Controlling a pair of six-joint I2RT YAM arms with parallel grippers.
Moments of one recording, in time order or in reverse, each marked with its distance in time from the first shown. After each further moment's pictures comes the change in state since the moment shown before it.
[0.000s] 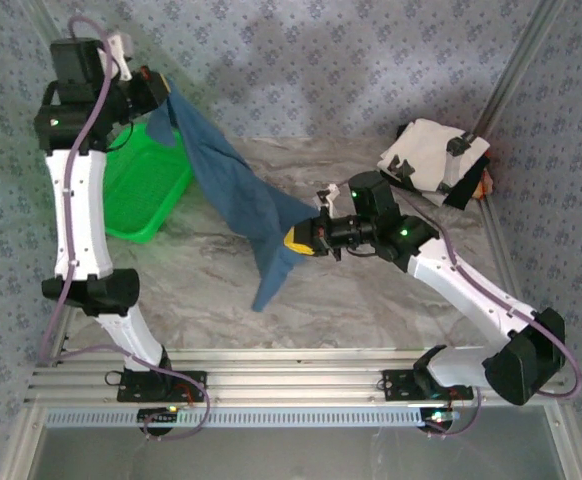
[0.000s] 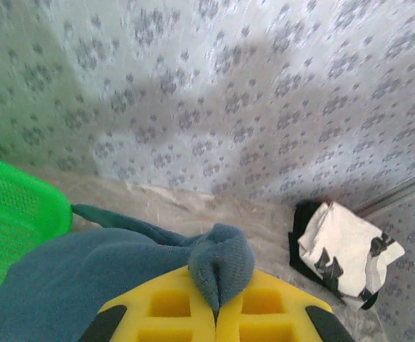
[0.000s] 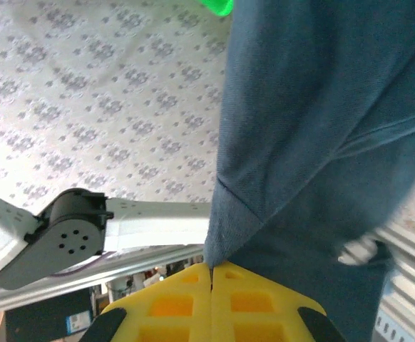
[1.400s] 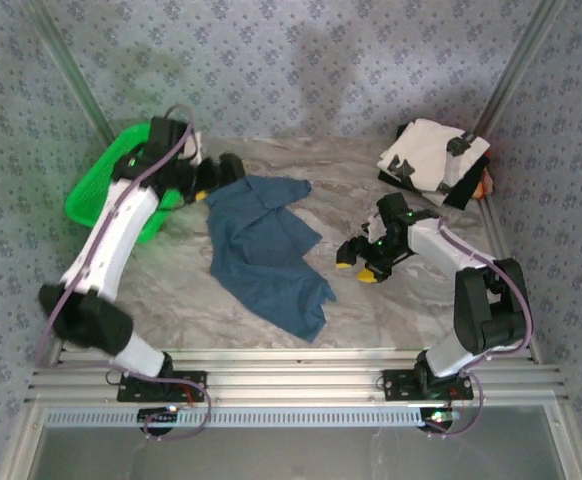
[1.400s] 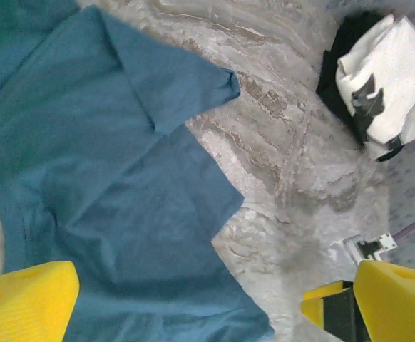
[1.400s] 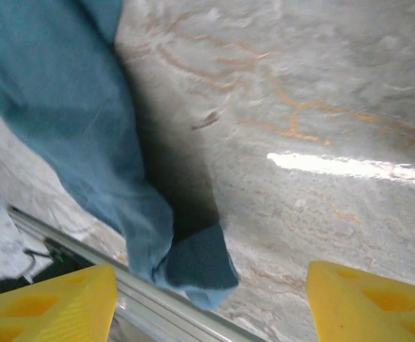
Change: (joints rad) left arm -0.254 -0.313 -0.914 0.126 -0.017 -0.182; right arm -0.353 0.267 -0.136 -0.465 0.217 -0.723
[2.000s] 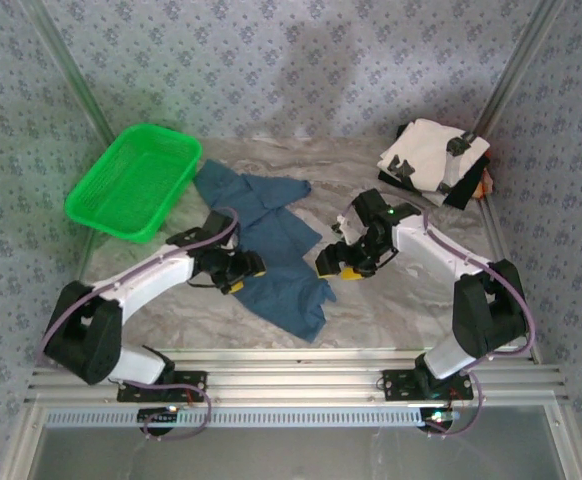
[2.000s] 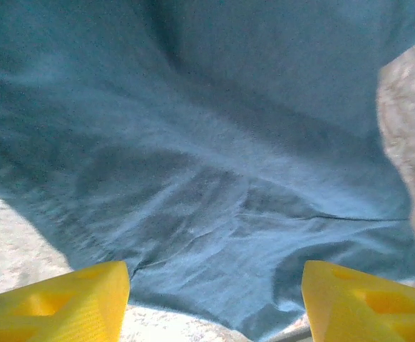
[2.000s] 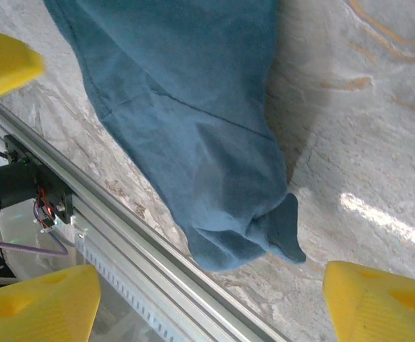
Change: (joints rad) left arm -0.277 -0.054 -0.708 0.343 -0.018 -0.367; right arm 0.153 0.002 0.103 -0.085 -0.013 -0.230
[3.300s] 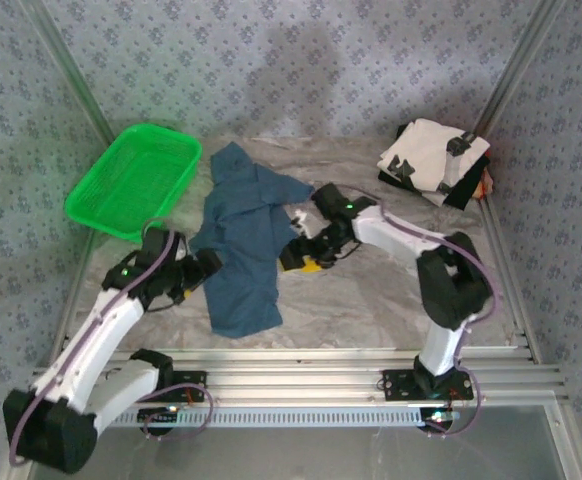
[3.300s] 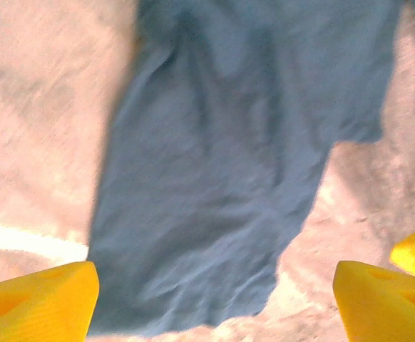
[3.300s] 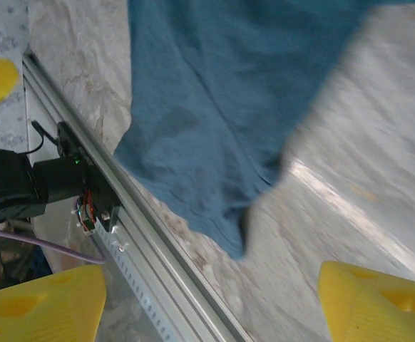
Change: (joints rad) left arm 0.236 -0.563 -0.166 -0.254 -0.139 0.002; right arm 0.202 0.286 0.219 0.176 -0.128 0.053
